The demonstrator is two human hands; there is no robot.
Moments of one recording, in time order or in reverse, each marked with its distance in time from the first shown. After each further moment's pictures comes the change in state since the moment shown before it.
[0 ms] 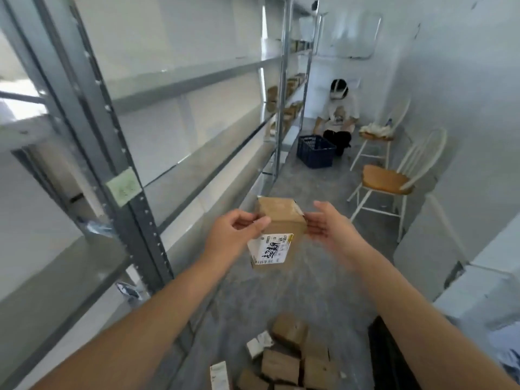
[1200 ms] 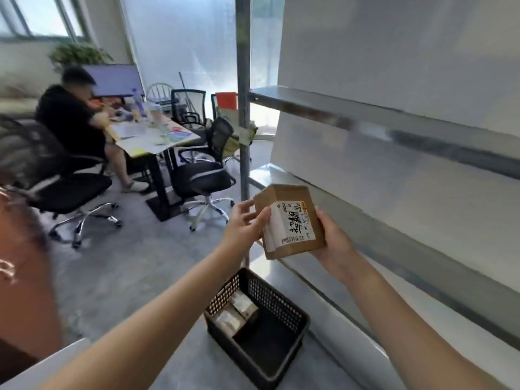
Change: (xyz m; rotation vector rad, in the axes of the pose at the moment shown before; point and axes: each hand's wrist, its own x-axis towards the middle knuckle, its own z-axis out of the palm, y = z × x) left_hand -1.079 0.129 -0.318 -0.078 1.966 -0.141; right_hand -0.953 0.194 0.486 -0.285 -2.088 0.304
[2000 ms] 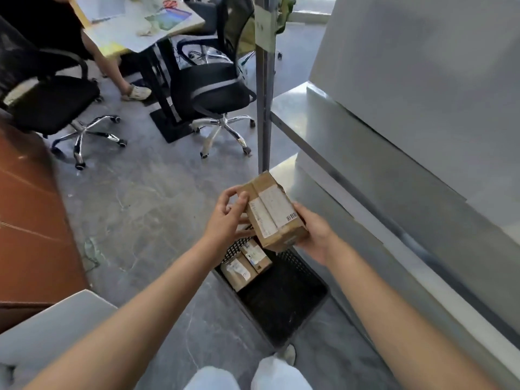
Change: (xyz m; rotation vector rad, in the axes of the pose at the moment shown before) left_hand 0.254 -0.160 -0.065 0.005 0.165 -0.401; right_hand 0.324 0.143 -0.026 0.005 -0.102 0.548
